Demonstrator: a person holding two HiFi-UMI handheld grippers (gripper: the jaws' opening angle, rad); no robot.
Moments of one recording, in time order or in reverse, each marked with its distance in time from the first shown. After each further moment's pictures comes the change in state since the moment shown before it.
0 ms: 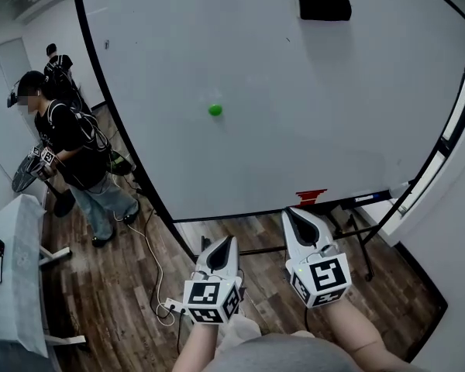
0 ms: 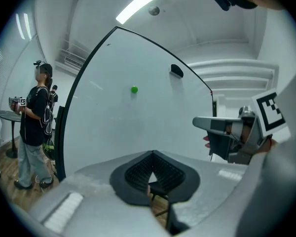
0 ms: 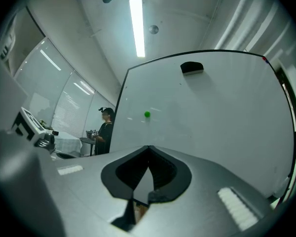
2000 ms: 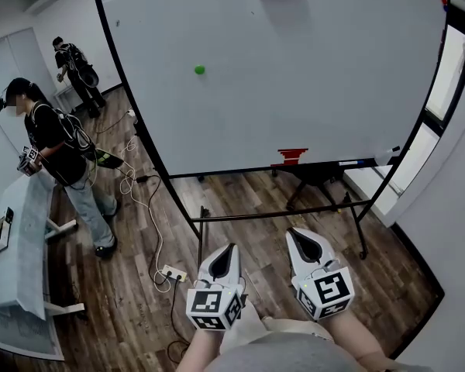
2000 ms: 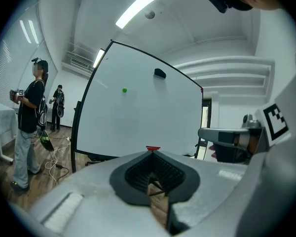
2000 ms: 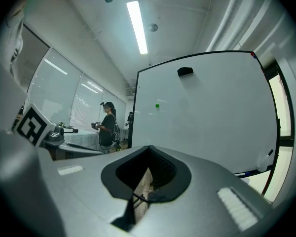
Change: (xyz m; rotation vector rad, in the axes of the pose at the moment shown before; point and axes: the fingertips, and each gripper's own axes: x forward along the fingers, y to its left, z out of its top) left arm -0.143 -0.135 -0.078 -0.027 0.031 0.057; right arm -0.216 0.029 -0.049 0.050 0.113 0.099
